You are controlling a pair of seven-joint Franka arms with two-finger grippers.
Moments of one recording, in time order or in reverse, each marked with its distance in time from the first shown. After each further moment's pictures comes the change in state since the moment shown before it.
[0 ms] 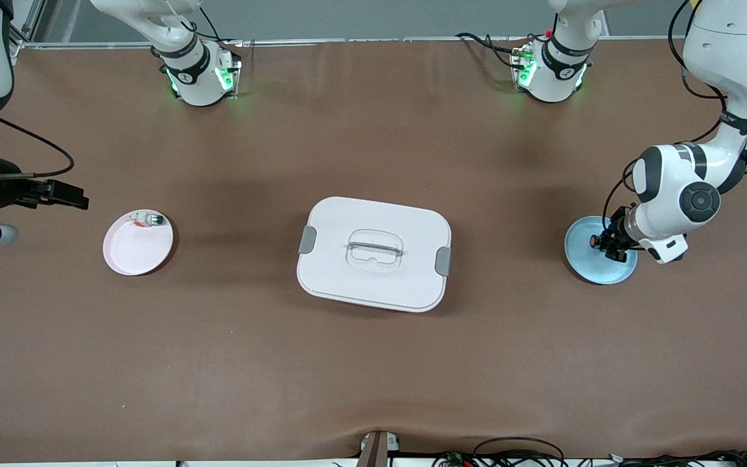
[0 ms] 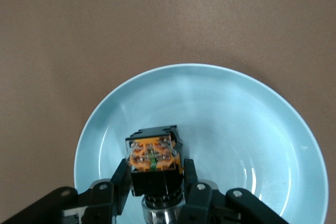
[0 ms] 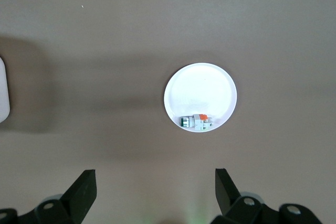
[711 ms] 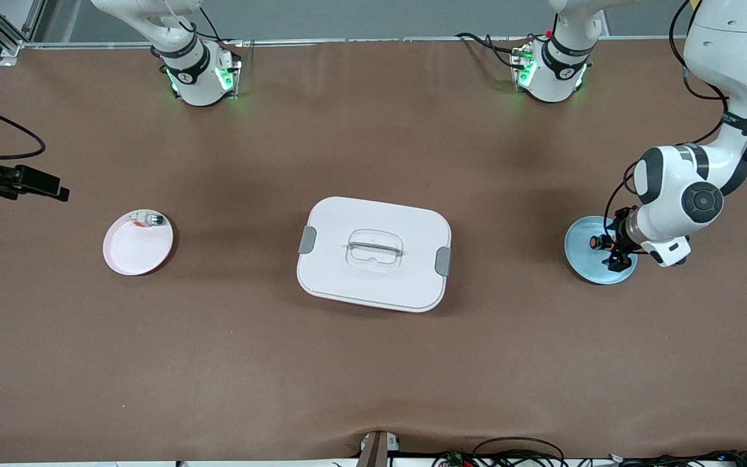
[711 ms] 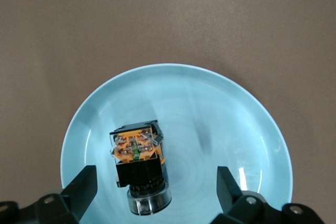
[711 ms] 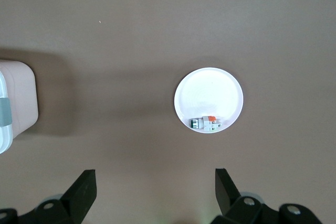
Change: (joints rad) left arm -0.001 -0.002 -0.011 0.021 0.000 0.004 -0.001; right arm -0.039 -0.018 -0.002 0.063 0.069 -0.035 0.003
